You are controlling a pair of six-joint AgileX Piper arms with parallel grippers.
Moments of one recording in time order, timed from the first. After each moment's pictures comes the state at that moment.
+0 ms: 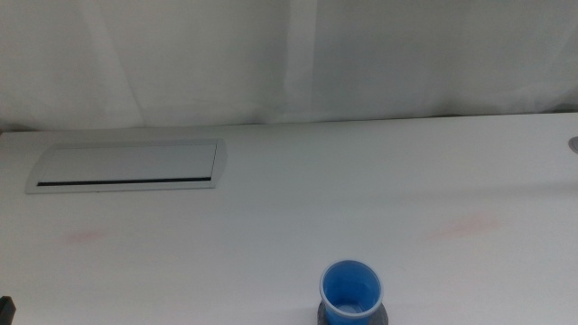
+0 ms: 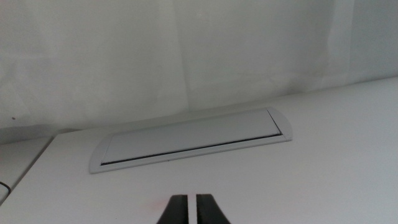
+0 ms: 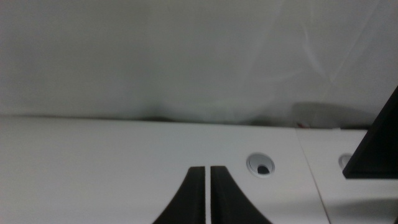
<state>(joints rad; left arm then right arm) -0.12 0.01 0.00 0.03 0.26 0.11 0.06 0.87 -1.01 -0.11 0.66 -0.05</state>
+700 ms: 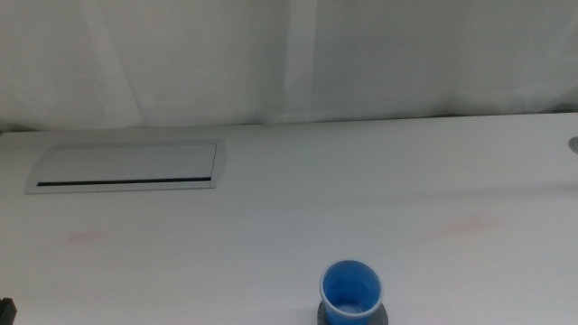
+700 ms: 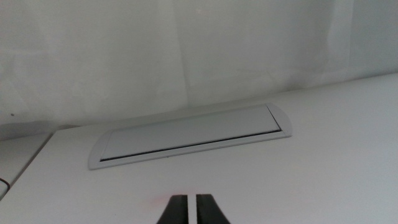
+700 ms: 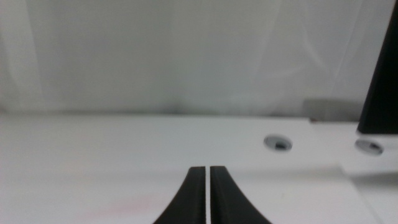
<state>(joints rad) -0.12 0.01 0.00 0.03 0.28 0.11 0.06 0.12 -0.38 -0.02 0.55 -0.07</state>
